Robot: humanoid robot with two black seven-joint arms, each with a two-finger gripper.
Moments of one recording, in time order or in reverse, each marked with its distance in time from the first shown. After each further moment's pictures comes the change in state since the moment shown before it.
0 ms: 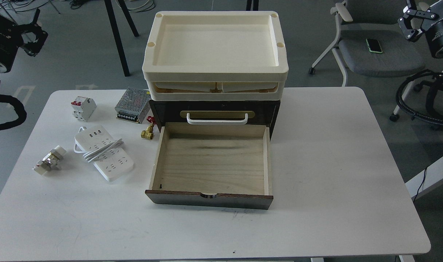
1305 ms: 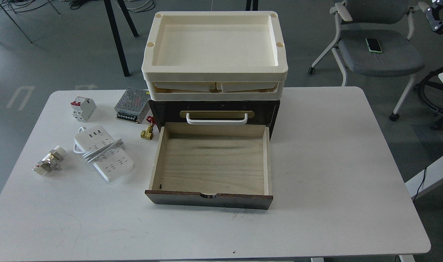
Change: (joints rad) left arm 0.120 0.547 -0.273 -0.675 1.055 0.000 -0.186; right arm -0.013 -0.102 0.068 0.072 0.000 0.000 0.000
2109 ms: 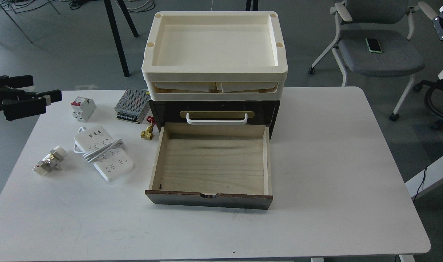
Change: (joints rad) left arm 0.006 0.175 0.505 -0.061 0.793 0.312 0.000; right arm -0.042 -0.021 0.002 -0.001 0.000 0.000 0.000
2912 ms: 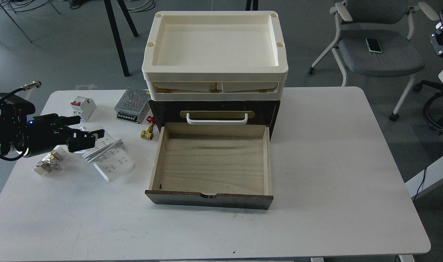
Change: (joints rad) left arm -0.012 -0.445 0.140 0.367 0.202 0.076 0.000; right arm -0.060 0.002 0.012 -0.003 0.000 0.000 0.000
